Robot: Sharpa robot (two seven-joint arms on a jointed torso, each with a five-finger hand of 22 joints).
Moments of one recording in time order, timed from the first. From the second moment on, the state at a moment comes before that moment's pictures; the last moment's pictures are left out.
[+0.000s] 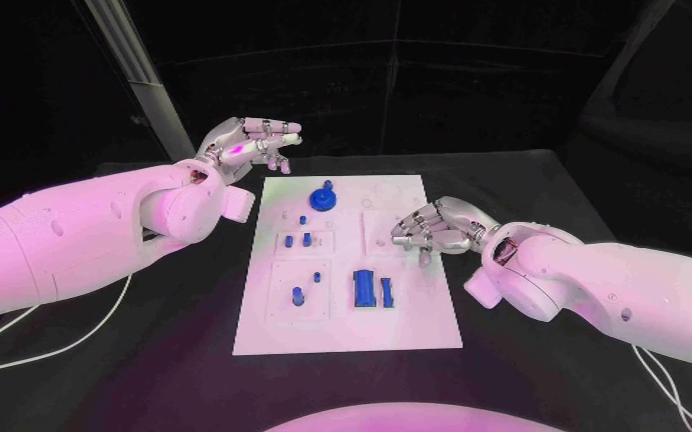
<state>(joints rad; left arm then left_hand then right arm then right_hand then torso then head) 1.30 -0.81 -0.16 1.36 0.00 -0.18 0.41 1.32 -0.10 0.43 -0.02 0.05 1.01 0.17 0.10 0.07 0.96 0.11 0.40 0.08 1.16 0.02 1.08 0.49 0.18 1.16 0.12 0.62 0.70 1.03 -0.93 -0.02 1.67 -0.72 -0.34 0.02 1.46 0.09 -0.14 0.15 0.13 0.93 0.16 0.13 0.34 1.03 0.08 0.39 0.67 1.22 0.01 0.71 0.61 0.17 1.04 0.11 0.74 0.47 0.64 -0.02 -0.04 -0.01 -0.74</state>
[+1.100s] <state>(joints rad) 1.18 -0.71 -0.14 1.27 0.07 -0.23 0.44 0.84 -0.01 0.17 0.01 0.01 0.60 0.09 0.01 0.01 0.61 0.11 0.10 0.01 0.62 0.08 0.15 0.03 0.14 0.54 0.16 0.04 0.18 1.05 -0.71 0.02 1.30 -0.28 -0.37 0.47 0.87 0.04 -0.06 0.00 0.04 0.58 0.12 0.01 0.03 0.66 0.09 0.01 0.01 0.73 0.02 0.02 0.04 0.13 0.66 0.13 0.12 0.01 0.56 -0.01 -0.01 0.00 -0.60</state>
